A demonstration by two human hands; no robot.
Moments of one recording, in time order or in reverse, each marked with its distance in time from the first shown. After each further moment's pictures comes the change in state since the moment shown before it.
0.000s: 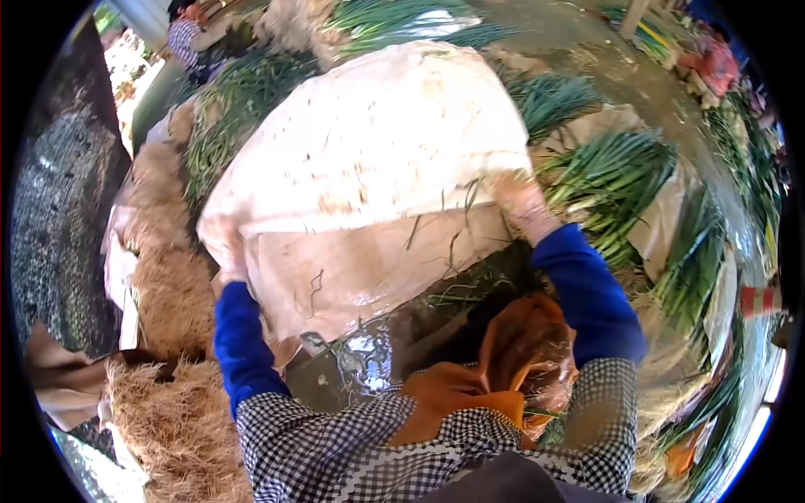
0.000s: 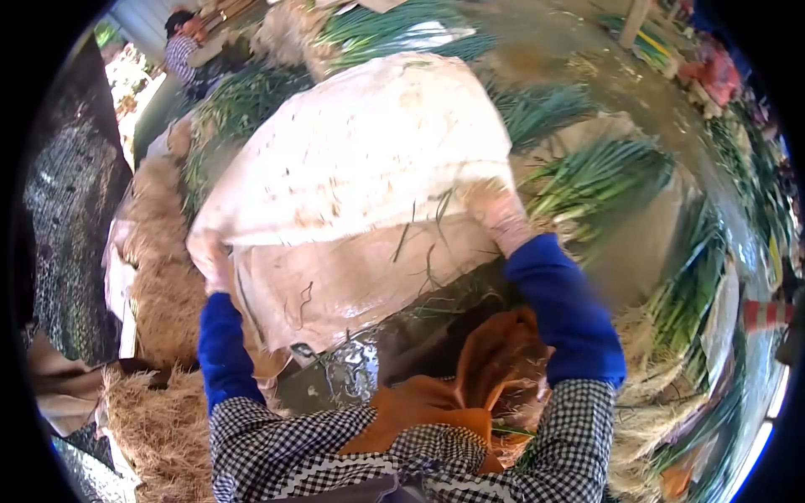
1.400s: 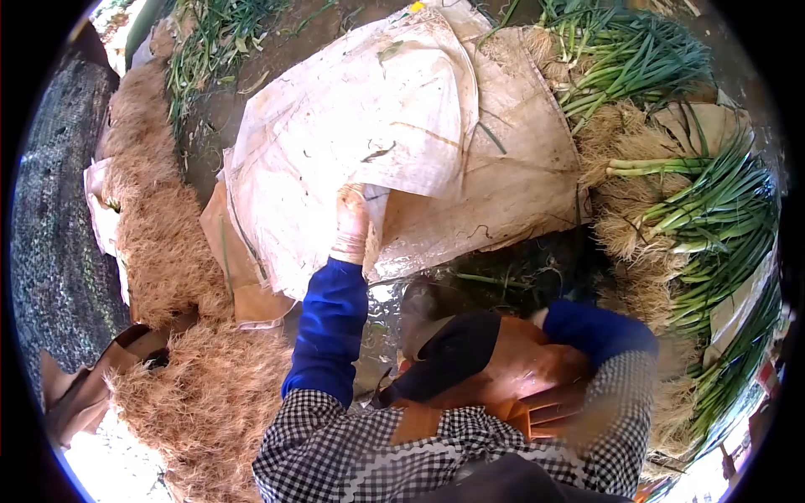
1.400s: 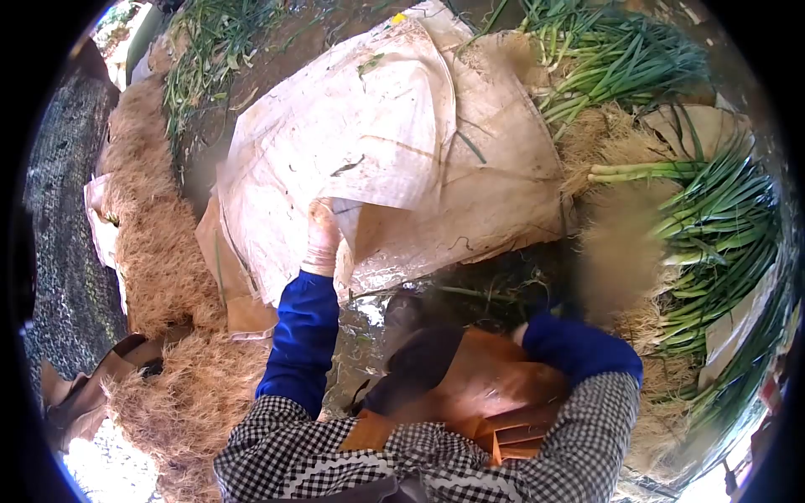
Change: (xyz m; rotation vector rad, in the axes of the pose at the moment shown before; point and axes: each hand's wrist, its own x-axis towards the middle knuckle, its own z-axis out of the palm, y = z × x) left_hand -0.118 0.257 0.116 -1.330 -0.637 -1.087; right_hand -0.197 -0.191 0.189 1.748 -1.527 -0.008
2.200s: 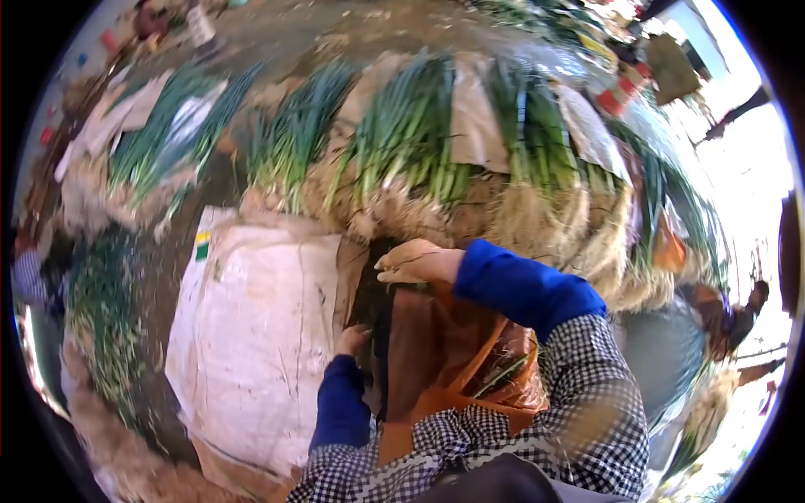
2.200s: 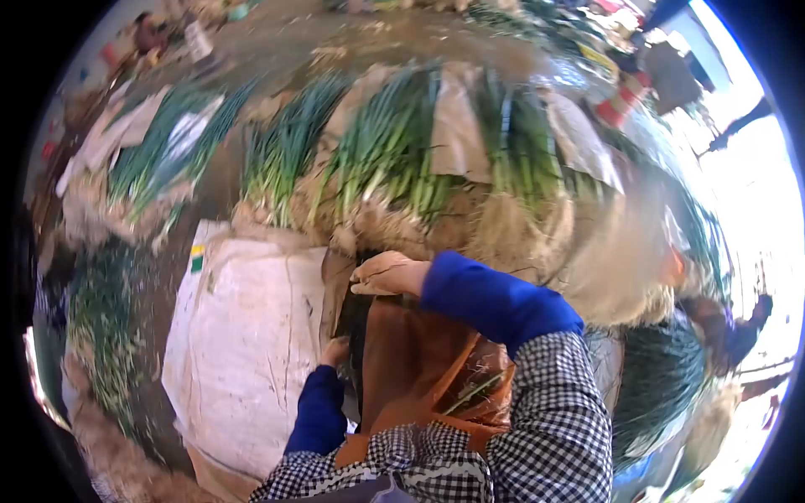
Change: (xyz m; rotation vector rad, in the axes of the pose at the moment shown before) left_hand -0.134 -0.063 0.150 0.650 -1.019 -0.094; right_hand -0.230 -0.199 0.084 -0.300 1.293 -0.022
